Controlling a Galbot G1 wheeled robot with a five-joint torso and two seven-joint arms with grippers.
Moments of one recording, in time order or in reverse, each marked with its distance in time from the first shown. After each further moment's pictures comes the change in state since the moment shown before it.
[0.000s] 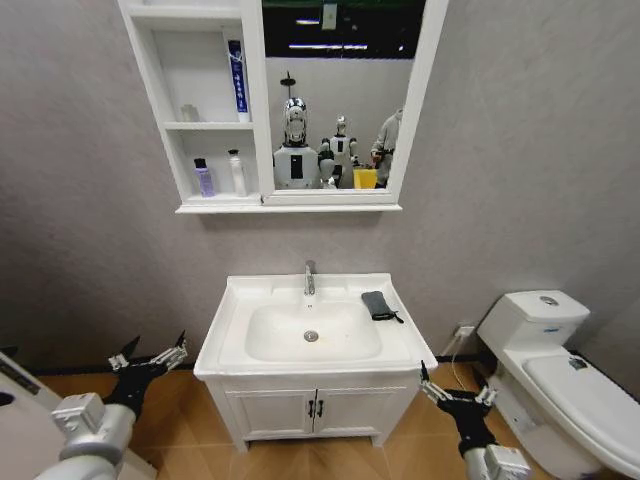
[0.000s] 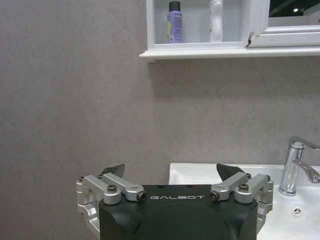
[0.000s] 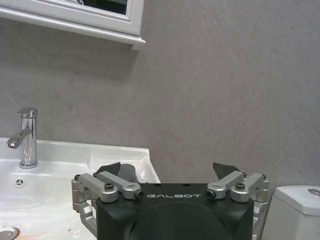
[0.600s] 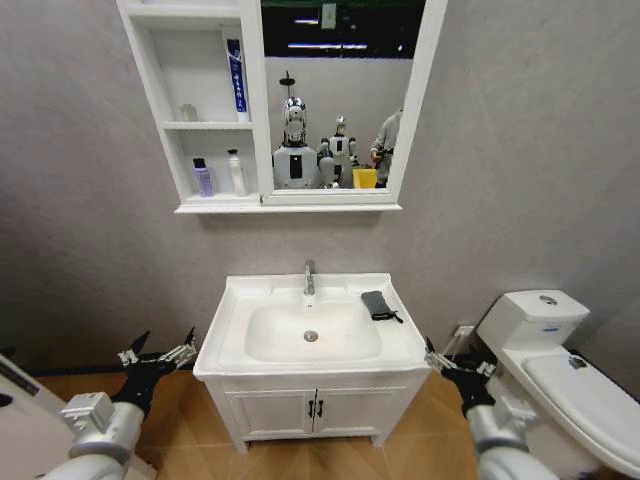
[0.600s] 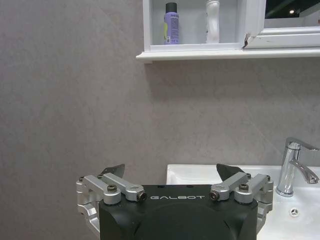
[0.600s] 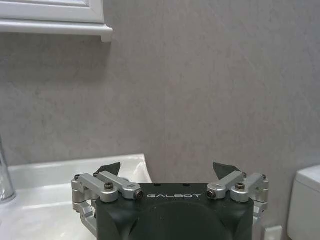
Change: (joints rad) left arm -0.011 0.009 0.008 0.004 -0.001 0.000 -0.001; right arm 0.436 -0.327 0.062 -0.221 0.482 -0.238 0.087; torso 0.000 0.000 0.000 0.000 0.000
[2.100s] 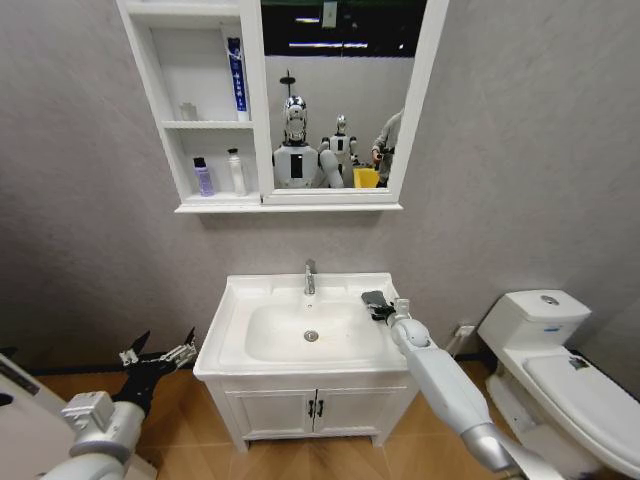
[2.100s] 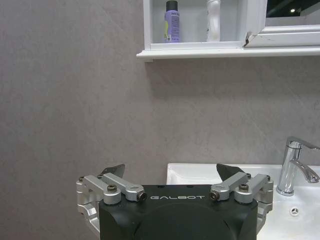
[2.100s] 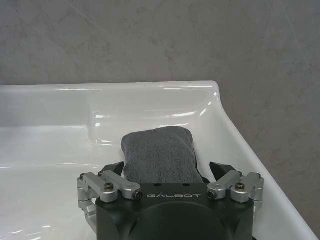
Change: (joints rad) left arm -0.003 0.003 0.001 0.003 -0.003 0.002 -0.001; right arm 0.887 0.075 -0.542 -1.001 -0.025 -0.104 -0.135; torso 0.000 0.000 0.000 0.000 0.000
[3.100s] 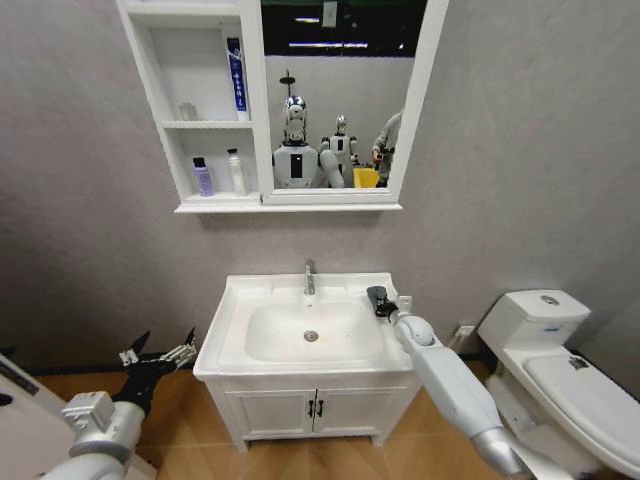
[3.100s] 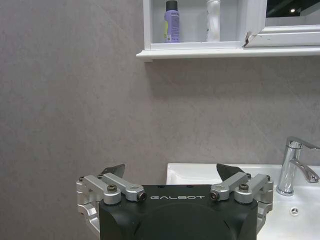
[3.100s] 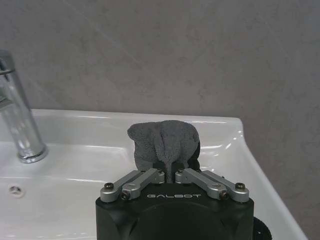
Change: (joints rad) left arm 0.000 0.000 0.000 0.000 0.000 0.000 0.000; right arm -0.070 -0.068 -0.070 0.283 0.052 -0.071 0.085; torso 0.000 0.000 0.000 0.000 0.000
